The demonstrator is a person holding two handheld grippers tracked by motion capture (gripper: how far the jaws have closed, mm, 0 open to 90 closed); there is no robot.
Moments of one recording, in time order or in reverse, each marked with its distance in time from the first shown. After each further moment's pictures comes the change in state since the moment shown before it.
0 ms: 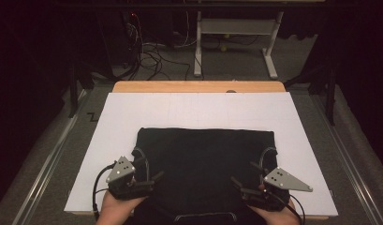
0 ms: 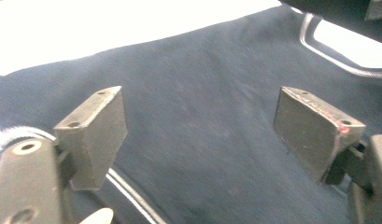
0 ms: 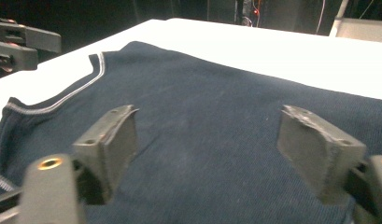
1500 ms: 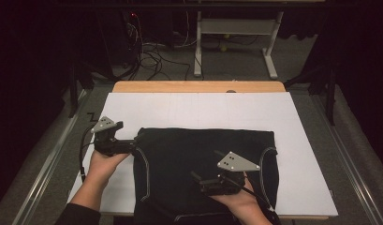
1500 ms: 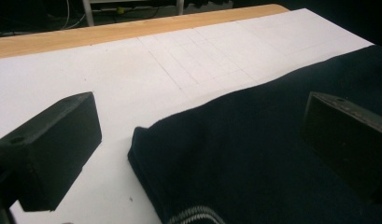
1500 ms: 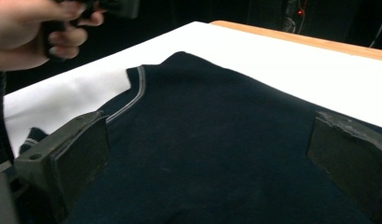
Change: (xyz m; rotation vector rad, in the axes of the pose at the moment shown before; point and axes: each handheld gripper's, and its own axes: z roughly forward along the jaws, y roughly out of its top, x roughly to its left) left arm 0.107 0.055 0.022 -0.005 0.099 -0.073; right arm 0.053 0.025 0.083 0.028 0.139 -0.063
